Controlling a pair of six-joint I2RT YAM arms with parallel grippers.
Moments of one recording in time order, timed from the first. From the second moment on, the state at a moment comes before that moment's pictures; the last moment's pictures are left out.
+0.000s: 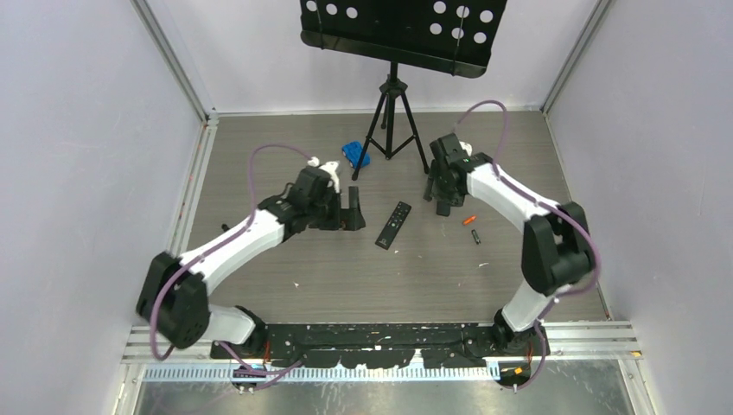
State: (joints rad) left arm -0.58 1.31 0.92 -0.38 0.13 -0.52; right arm 0.39 1.74 1.30 -0.69 0.23 0.57
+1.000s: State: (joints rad) left arm -0.82 2.11 1.56 -0.49 -0.09 -0.26; right arm 0.39 1.37 0.79 -0.49 -0.03 0.76
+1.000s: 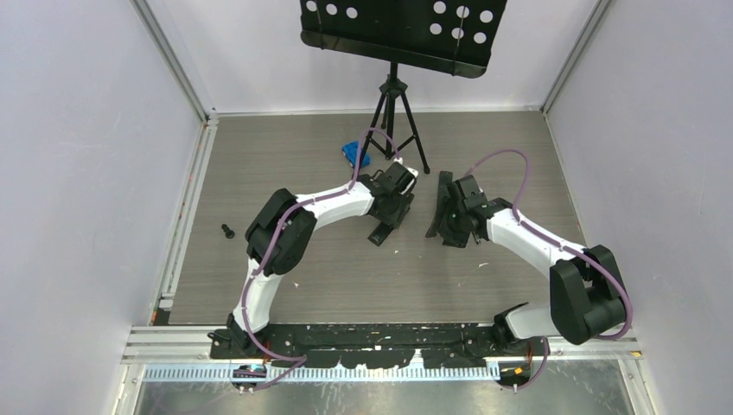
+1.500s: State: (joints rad) left arm -0.81 2.10 1.57 -0.54 0.04 -0.31; right arm 0.39 1.27 0.70 -0.34 -0.24 0.84
